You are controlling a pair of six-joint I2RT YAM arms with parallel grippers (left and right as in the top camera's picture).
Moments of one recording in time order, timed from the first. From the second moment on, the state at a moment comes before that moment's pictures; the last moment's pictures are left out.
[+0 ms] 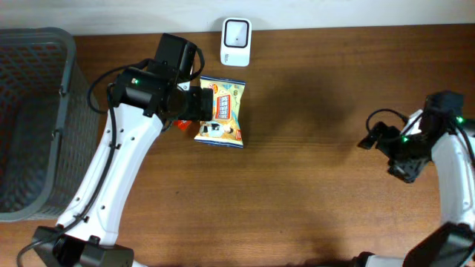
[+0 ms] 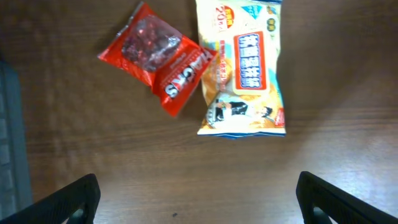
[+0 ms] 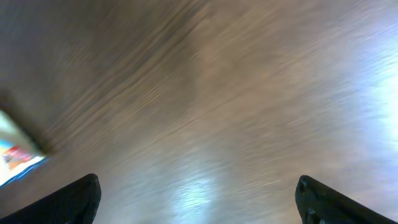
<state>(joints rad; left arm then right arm) -0.35 1.68 1.76 -1.23 -0.11 -0.25 -0.39 1.51 1.18 -1.13 -0.32 0.31</state>
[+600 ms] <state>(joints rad) -0.42 1.83 1.76 -1.21 0.10 -0.25 -0.39 1.14 1.28 -1.32 -0.31 0.27</state>
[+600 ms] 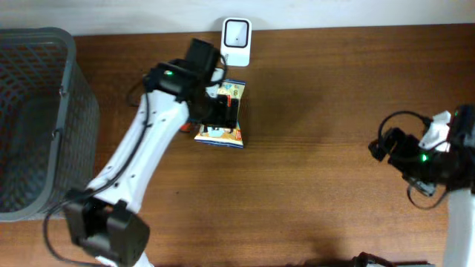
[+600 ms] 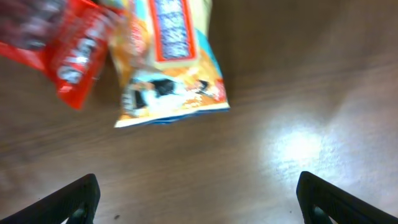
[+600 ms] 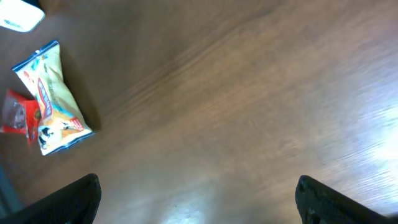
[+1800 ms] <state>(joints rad) -0.58 2.16 1.76 -0.91 -0.09 -0.23 -0.39 1.20 1.28 -1.27 -0.55 0.22</state>
